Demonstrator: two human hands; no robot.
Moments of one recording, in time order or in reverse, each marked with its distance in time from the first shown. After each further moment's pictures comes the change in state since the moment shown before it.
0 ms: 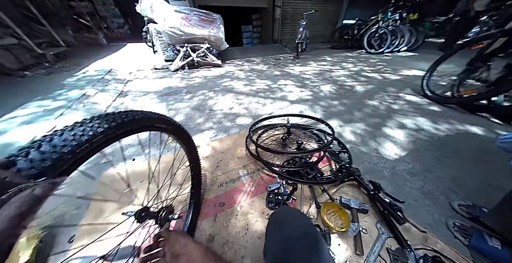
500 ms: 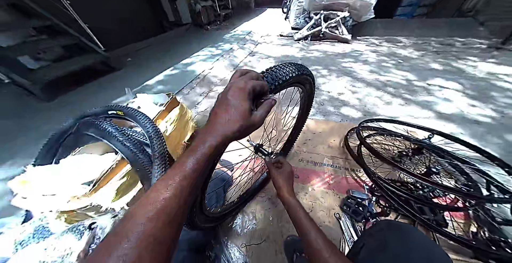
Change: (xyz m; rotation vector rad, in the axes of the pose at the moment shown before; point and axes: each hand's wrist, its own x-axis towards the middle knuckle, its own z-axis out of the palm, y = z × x) left_hand 0.027 -0.072 -0.016 0.062 0.120 0.385; right_hand -0.048 -0.031 0.008 -0.823 0.283 -0.554
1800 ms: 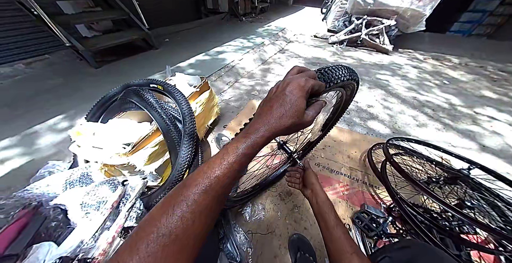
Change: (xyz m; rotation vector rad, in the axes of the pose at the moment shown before) left_hand -0.014 0.011 -0.002 -0.038 0.026 0.044; right_hand 0.026 0.032 -0.023 0.357 -0.260 0.560
